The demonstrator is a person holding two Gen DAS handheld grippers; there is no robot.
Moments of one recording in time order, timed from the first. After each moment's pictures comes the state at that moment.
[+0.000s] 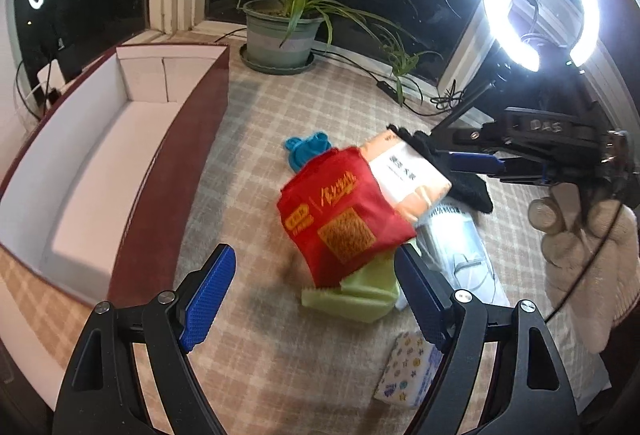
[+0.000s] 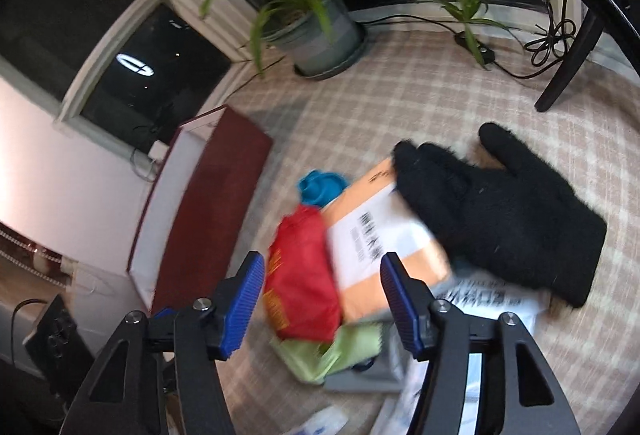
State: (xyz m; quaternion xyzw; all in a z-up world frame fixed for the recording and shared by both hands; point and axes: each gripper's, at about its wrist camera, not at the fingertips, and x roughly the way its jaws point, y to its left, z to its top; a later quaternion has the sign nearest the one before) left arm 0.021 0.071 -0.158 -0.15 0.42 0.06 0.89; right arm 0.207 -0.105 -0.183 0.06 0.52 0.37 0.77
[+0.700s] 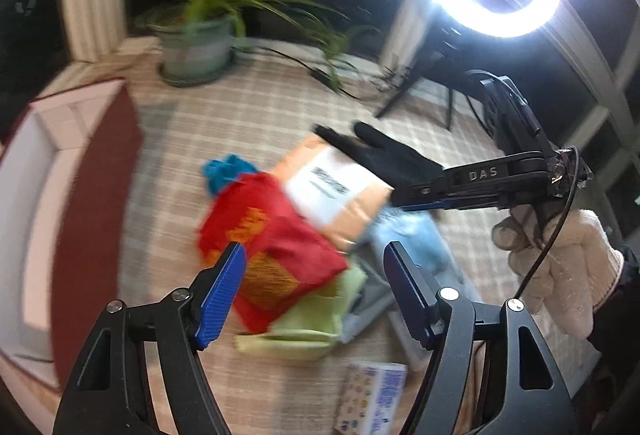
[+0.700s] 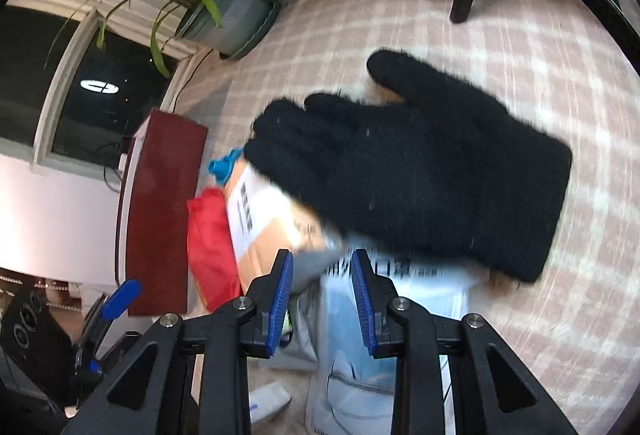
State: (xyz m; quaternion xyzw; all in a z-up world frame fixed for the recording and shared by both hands) left arm 0.082 0.023 -0.157 -0.10 0.45 -0.05 0.88; right arm 0.237 -0.170 -0.241 0.12 0.60 0.33 0.72
